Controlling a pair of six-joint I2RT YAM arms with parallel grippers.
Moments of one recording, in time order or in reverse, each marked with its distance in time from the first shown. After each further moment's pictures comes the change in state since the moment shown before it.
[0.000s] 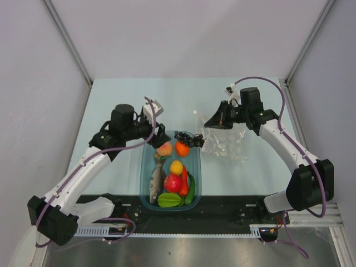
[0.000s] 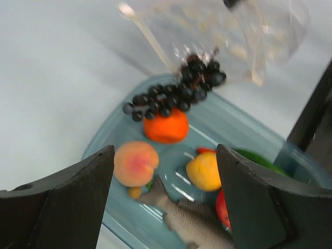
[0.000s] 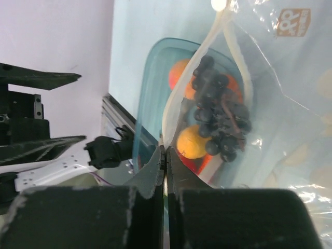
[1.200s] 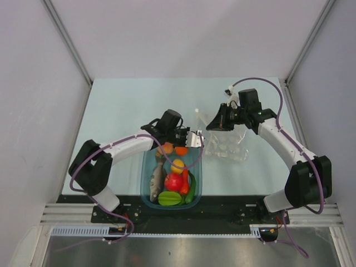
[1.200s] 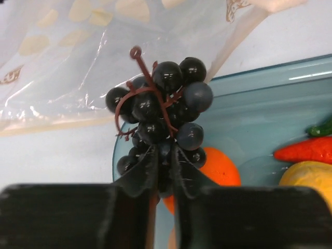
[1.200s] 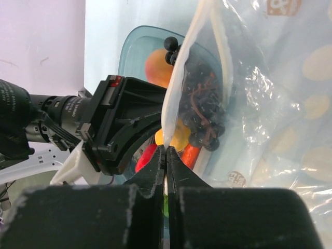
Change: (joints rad) left arm -0.241 0.559 0.043 0.184 0.038 0.914; right arm -0.004 0.030 -0.003 -0.069 0.049 -0.117
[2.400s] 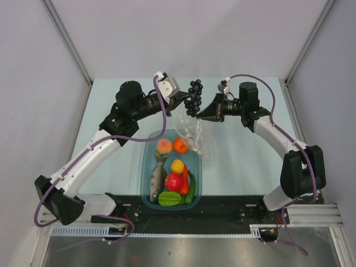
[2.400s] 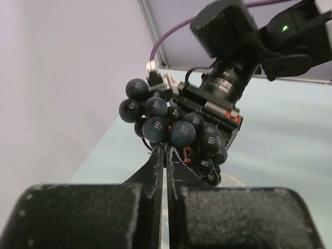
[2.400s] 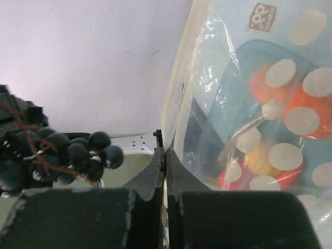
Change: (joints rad) left arm 0.077 -0.359 0.293 0.129 0.027 -0.704; right arm -0.014 0.097 -0.015 0.474 -0.367 0.435
